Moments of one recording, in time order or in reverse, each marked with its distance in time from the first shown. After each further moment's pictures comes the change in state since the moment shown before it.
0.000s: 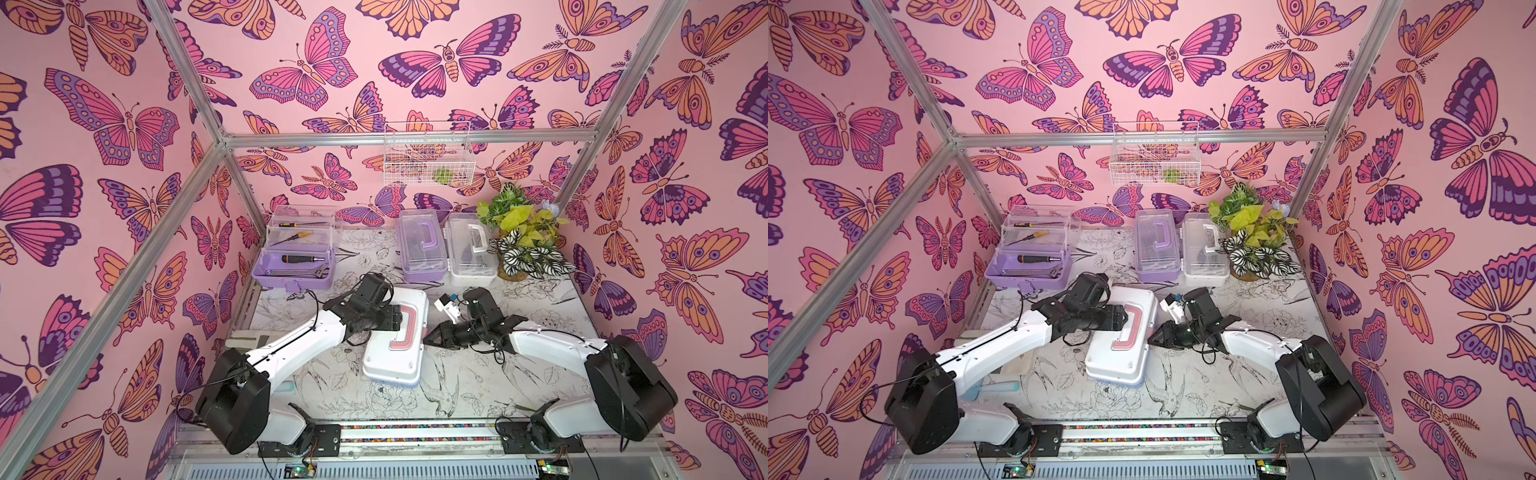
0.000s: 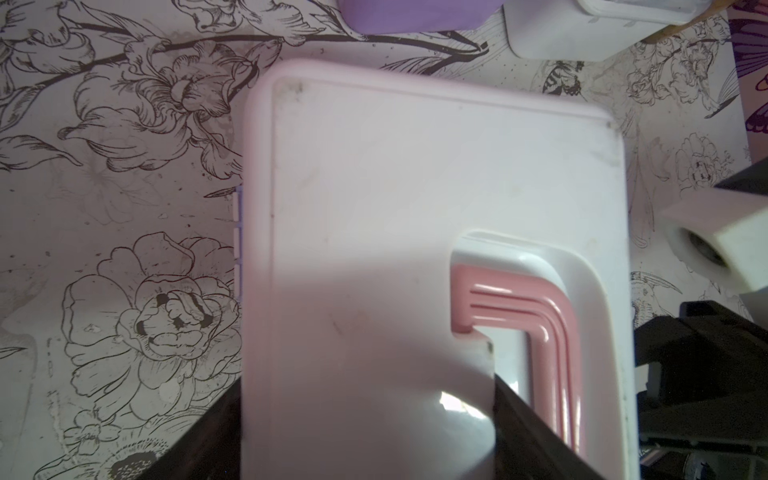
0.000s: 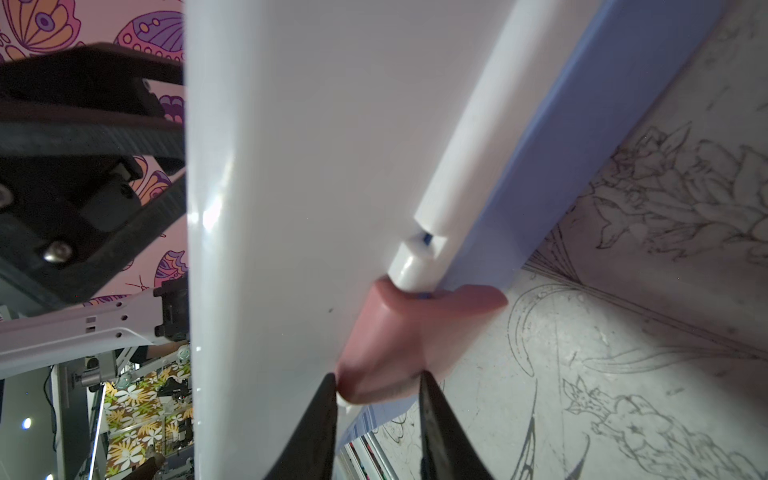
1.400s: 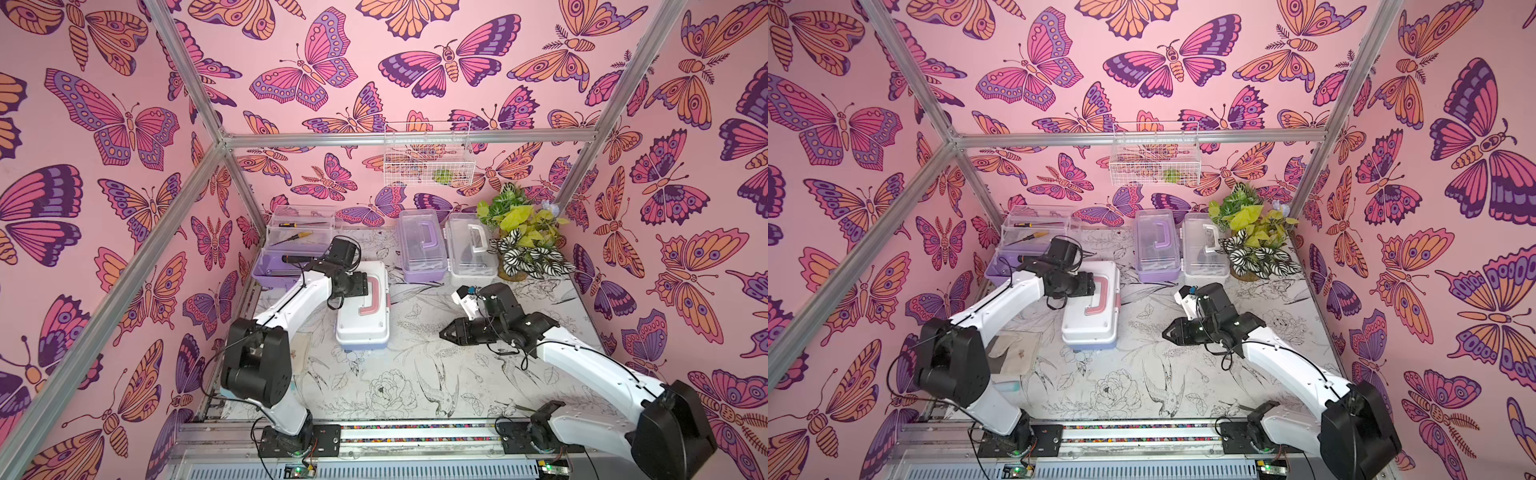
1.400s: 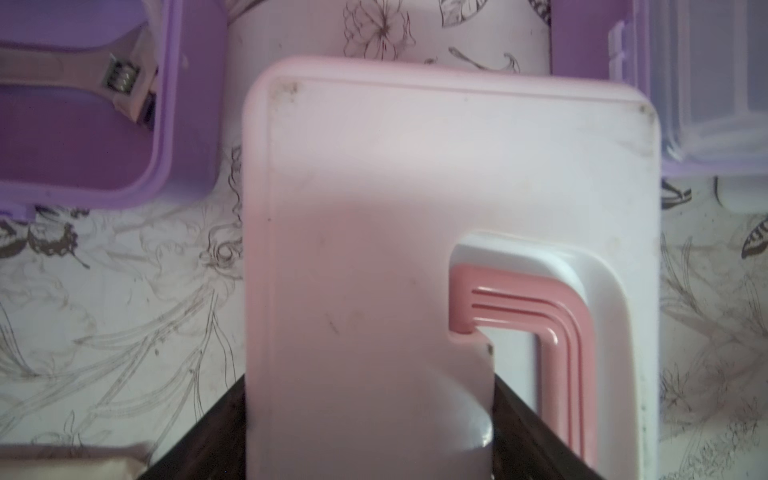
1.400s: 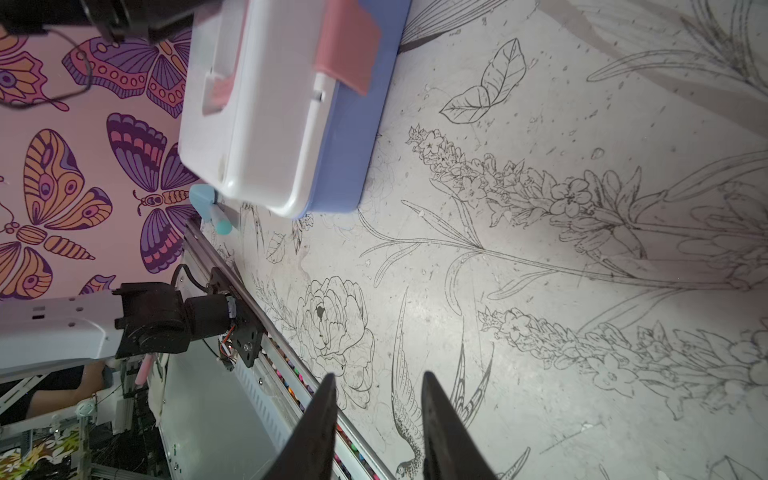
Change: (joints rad) left arm 0.368 0.289 0.352 -0.166 -0.064 0.211; right arm -0.026 -0.288 0.085 -0.387 0.224 -0.130
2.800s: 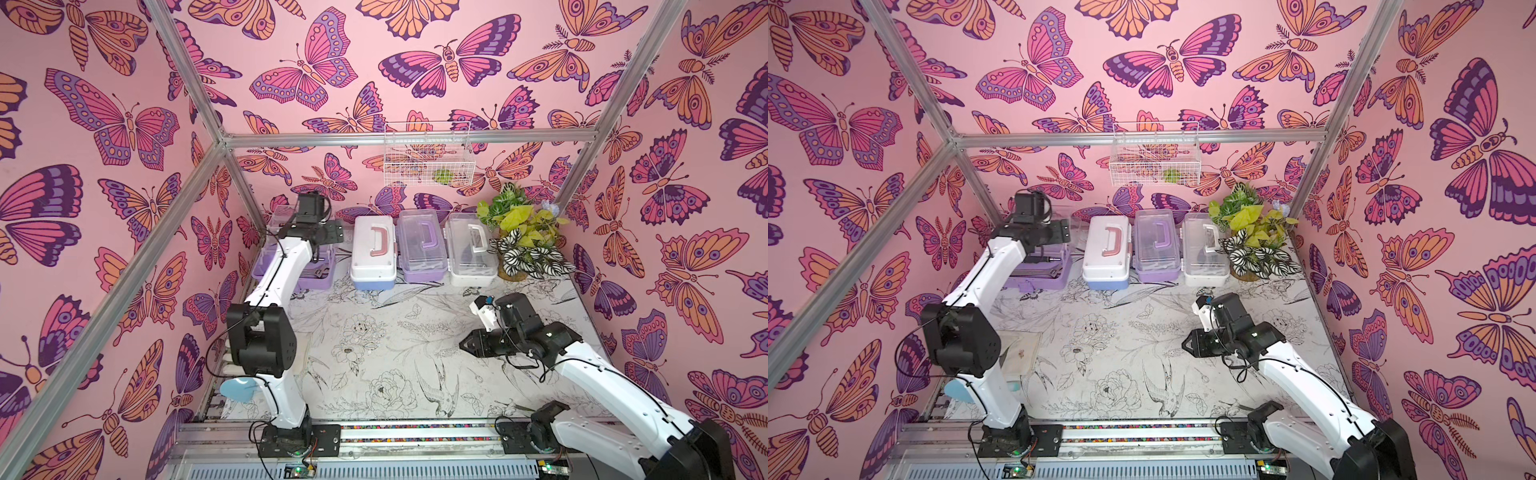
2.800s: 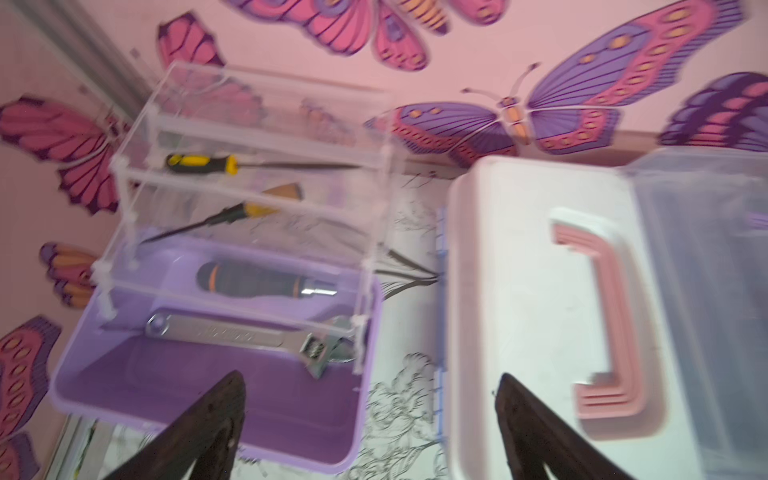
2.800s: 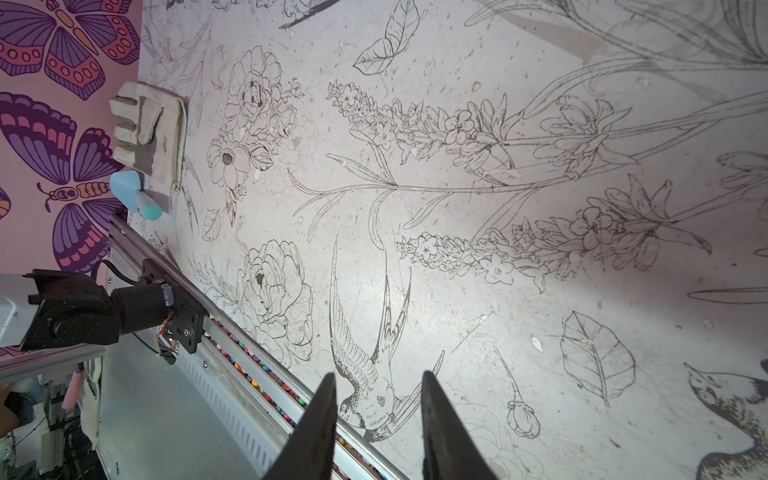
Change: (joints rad) left arm 0.225 0.120 0.359 0.046 -0.117 0.163; right arm -0.058 -0.155 -0.042 -0.228 0.101 -0.081
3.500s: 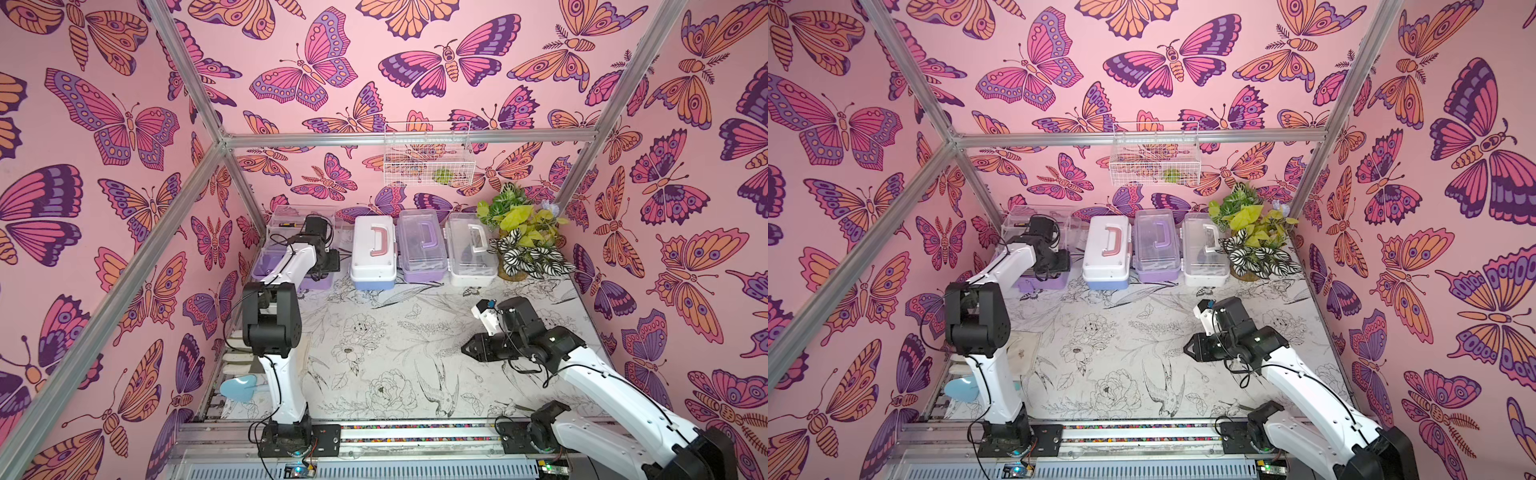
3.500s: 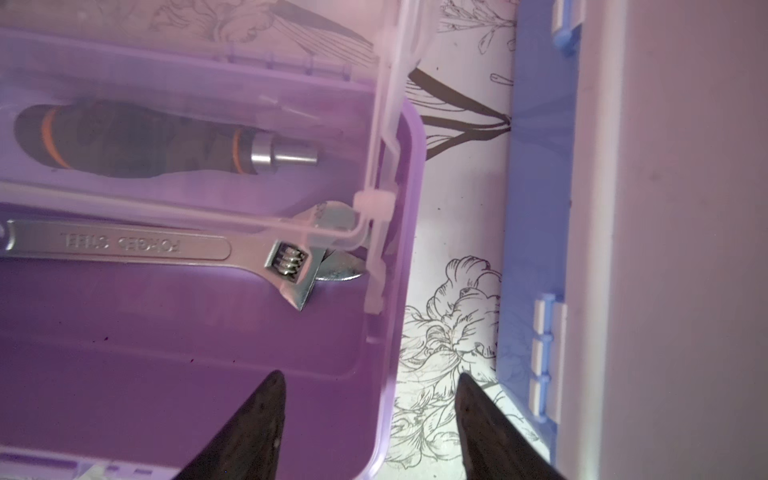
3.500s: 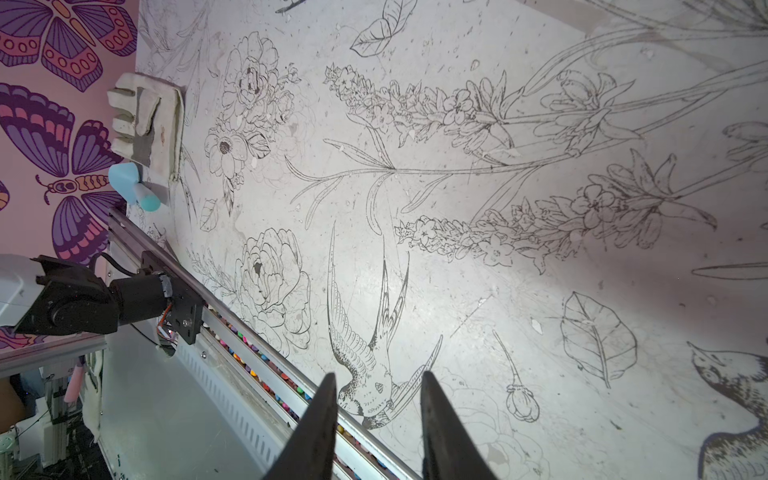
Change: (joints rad) left arm -0.003 0.226 -0.007 -0.080 0.110 0.050; right arm 0.000 -0.037 -0.031 -0.021 -0.006 0.001
